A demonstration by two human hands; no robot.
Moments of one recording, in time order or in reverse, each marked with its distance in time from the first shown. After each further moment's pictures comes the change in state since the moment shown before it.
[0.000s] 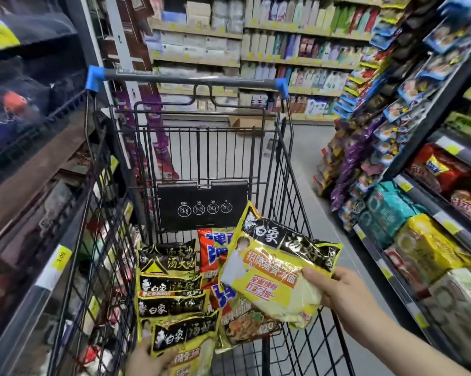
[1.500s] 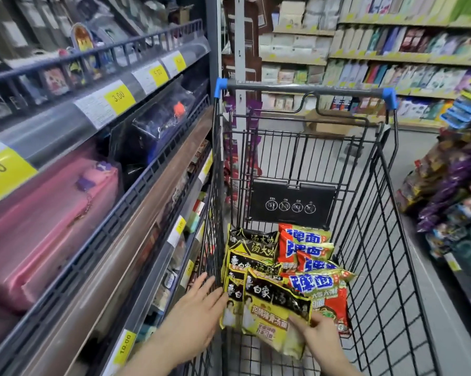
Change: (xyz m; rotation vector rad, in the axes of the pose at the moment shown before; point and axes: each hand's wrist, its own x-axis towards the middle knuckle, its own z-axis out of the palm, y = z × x) left_hand -0.109 0.037 -0.146 1.353 0.142 0.949; right_hand -0.015 0.114 0.138 -0.377 -0.114 0.117
